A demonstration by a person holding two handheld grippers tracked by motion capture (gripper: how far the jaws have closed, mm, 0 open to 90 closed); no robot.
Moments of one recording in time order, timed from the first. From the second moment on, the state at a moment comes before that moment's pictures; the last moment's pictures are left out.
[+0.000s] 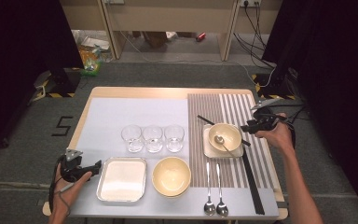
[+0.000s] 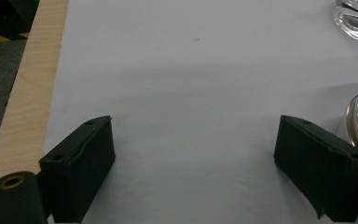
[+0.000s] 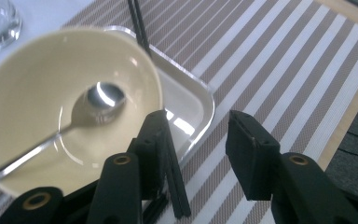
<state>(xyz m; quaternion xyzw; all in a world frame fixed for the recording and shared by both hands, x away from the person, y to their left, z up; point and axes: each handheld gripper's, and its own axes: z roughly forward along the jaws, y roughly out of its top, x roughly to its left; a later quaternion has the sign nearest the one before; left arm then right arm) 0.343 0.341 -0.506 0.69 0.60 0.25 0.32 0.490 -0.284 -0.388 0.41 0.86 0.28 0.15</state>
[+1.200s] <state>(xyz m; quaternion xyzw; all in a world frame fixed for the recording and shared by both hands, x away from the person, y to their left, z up) 0.343 0.341 -0.506 0.69 0.60 0.25 0.32 0.542 -0.162 -0.402 0.44 0.84 0.29 0.13</state>
